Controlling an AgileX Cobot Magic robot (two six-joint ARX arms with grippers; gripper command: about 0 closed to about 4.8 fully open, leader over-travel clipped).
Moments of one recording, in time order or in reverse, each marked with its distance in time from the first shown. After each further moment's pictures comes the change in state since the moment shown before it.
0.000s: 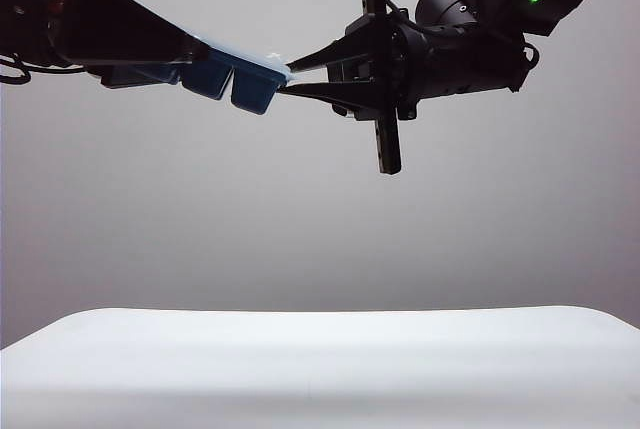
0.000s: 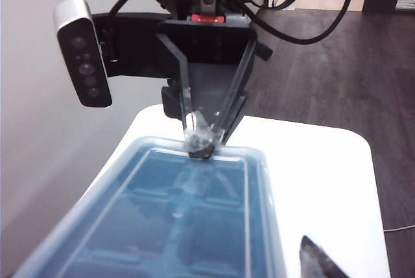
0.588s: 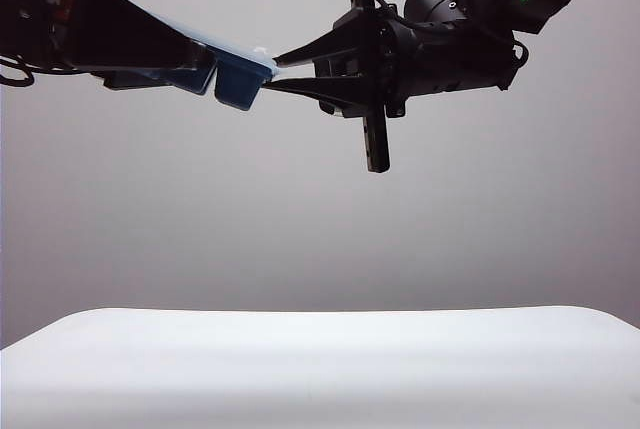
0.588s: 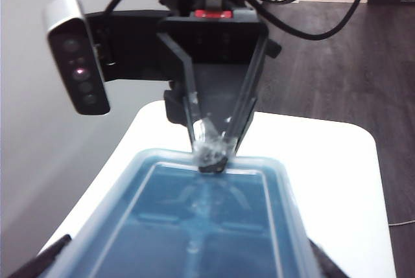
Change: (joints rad) left arm -0.016 0.000 0.000 -0.006 -0.032 0.016; right arm 0.027 0.000 0.002 0.003 -0.004 0.014
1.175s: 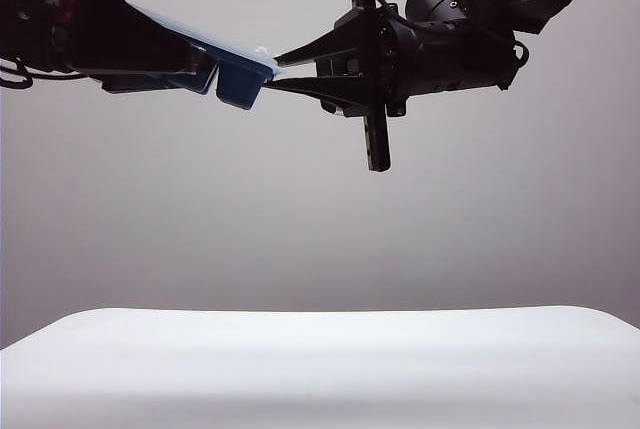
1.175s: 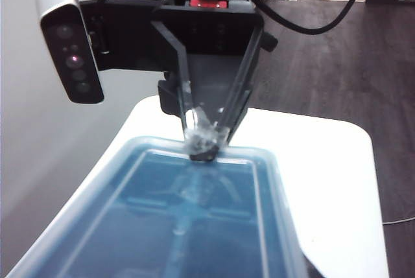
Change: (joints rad) left arm -0.001 0.000 0.000 -0.022 -0.002 -0.001; right arm -0.001 0.000 0.000 0.016 0.002 0.011
